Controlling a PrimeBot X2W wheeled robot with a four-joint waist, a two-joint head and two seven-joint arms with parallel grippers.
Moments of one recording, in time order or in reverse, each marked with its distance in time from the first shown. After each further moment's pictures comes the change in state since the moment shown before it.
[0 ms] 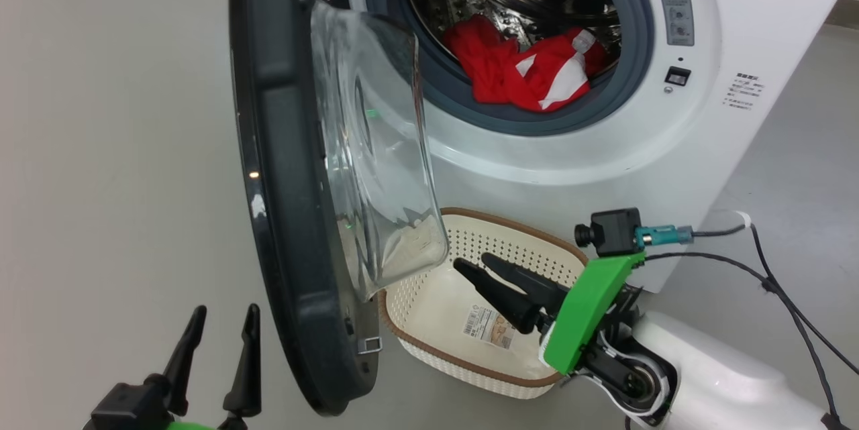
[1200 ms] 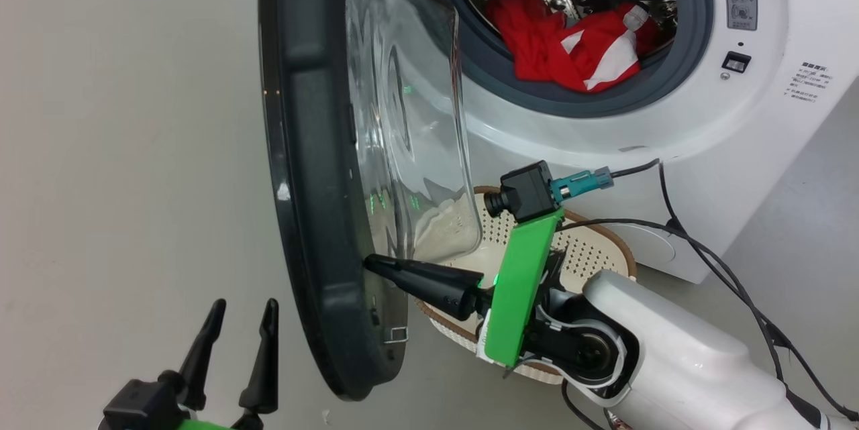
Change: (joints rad) left arm 0.000 0.000 -0.044 -0.030 -0.038 0.000 0.000; right arm -0.040 0.111 -0.115 -0.174 -0.030 0.000 0.315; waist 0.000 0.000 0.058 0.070
